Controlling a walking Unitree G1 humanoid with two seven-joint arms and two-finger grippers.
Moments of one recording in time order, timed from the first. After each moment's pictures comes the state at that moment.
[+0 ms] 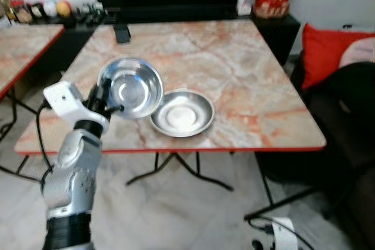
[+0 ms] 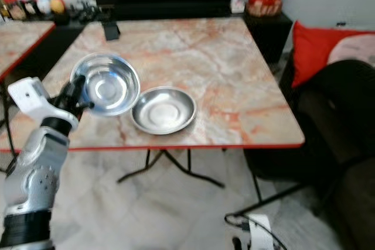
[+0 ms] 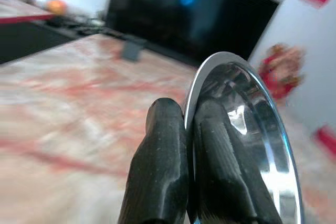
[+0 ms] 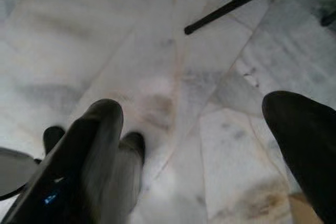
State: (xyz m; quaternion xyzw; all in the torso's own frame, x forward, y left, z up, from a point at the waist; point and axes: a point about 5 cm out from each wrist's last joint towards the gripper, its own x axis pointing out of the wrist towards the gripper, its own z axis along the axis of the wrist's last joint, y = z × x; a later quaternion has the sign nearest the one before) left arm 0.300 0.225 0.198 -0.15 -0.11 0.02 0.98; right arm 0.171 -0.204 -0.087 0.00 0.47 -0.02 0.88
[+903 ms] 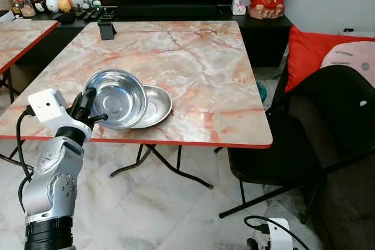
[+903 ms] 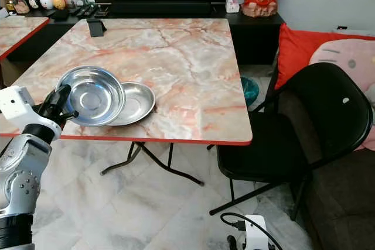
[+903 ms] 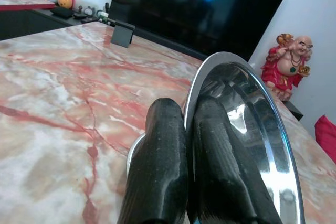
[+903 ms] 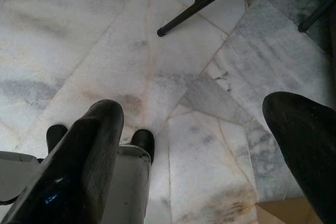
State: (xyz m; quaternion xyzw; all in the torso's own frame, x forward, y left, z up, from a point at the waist) left arm 0.302 0.233 0.193 -0.17 -0.09 0.02 0.98; right arm 0.171 -0.208 -0.087 0.00 0.47 -0.03 0.88
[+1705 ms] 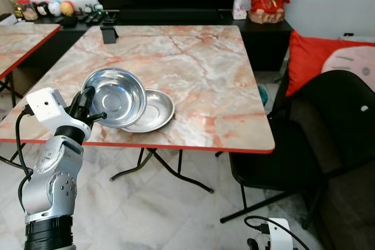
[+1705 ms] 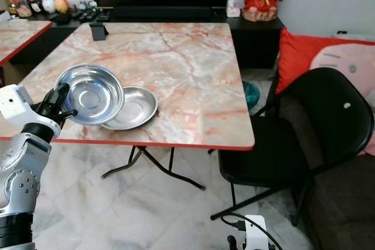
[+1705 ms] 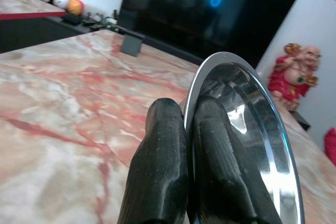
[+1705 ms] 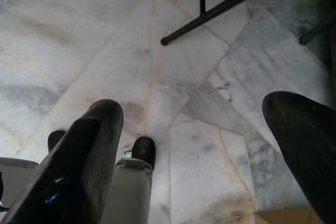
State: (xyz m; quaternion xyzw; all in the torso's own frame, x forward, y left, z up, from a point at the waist) left arm 0.303 0.233 0.194 -0.17 -0.10 0.02 0.98; right arm 0.170 -0.208 -0.087 0.00 0.47 -0.03 0.88
